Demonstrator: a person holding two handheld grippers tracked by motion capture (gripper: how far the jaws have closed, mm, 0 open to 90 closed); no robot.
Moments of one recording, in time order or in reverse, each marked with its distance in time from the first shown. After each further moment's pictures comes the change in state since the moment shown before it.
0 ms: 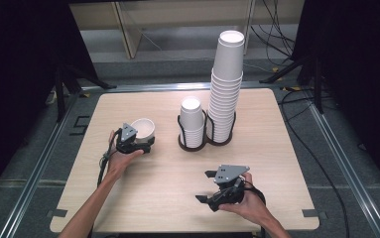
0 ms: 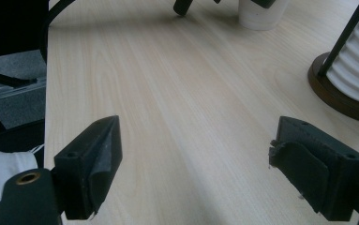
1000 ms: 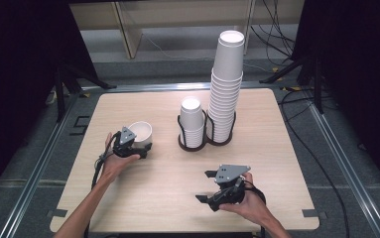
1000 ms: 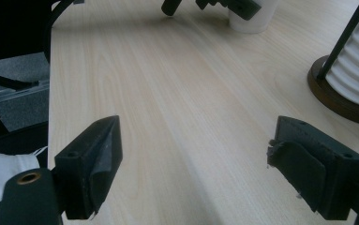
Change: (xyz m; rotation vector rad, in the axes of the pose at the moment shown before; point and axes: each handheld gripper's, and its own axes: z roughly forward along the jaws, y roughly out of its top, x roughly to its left) left arm 0.002 -0.006 -0.012 0.102 -0.030 0.057; right arm 0.001 0.001 -0.002 -0.004 0.000 0.018
